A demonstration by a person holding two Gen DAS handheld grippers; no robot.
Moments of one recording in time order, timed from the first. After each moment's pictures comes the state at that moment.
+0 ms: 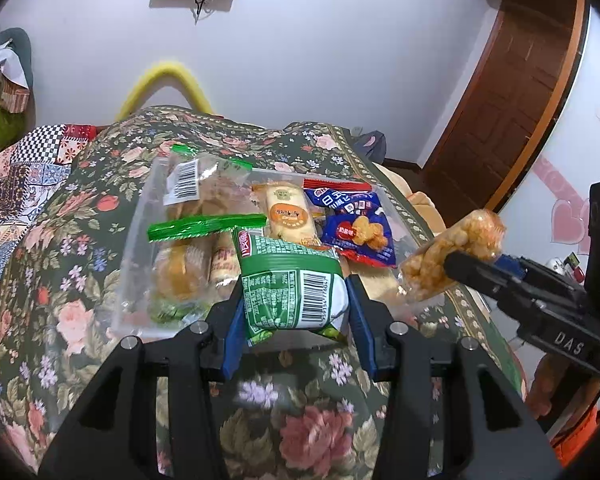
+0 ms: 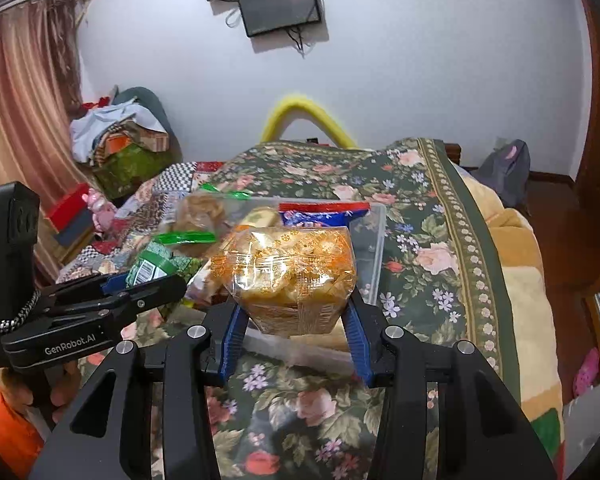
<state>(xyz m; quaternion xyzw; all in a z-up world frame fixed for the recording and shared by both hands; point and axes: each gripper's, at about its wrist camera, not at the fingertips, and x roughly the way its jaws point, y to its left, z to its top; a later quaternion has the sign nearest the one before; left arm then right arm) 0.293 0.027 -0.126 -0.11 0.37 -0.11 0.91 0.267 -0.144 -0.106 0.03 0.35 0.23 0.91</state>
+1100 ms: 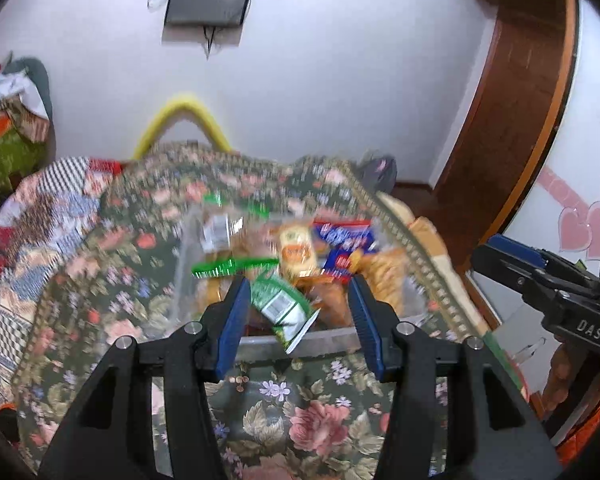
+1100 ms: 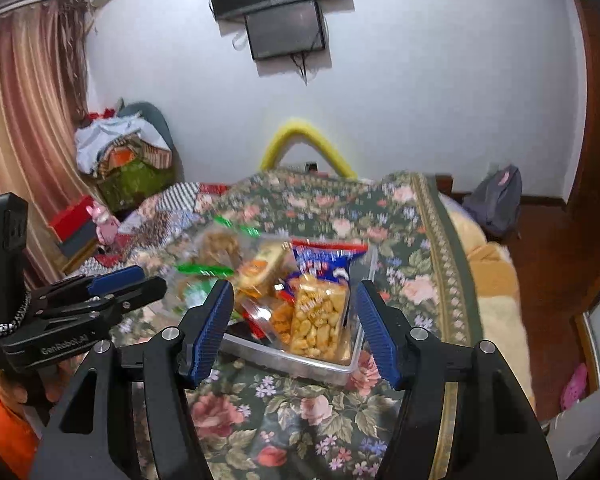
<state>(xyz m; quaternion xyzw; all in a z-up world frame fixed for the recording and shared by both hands) 0.240 0.029 -0.055 -0.08 0.32 -0.07 0.94 0.232 -0.151 -0.045 0.02 0.29 0.22 0.93</state>
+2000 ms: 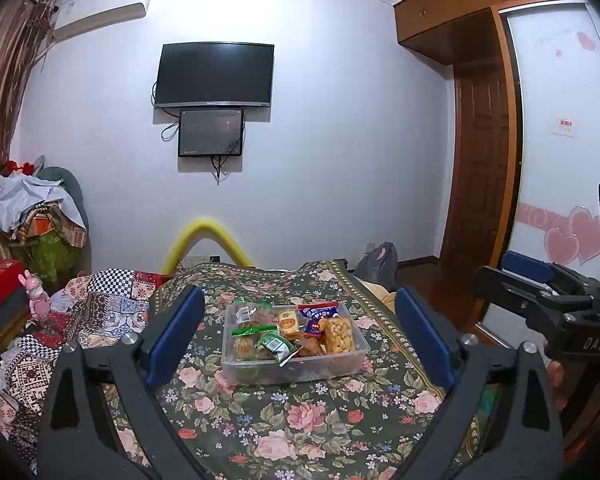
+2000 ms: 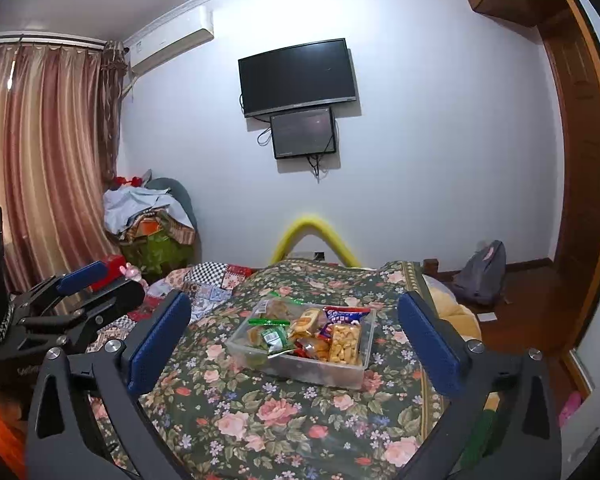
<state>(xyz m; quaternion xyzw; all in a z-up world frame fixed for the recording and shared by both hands) 0.054 -0.010 0.053 -0.01 0.13 -0.04 0.99 0.081 -0.161 0.027 0.04 0.14 0.21 0.97</state>
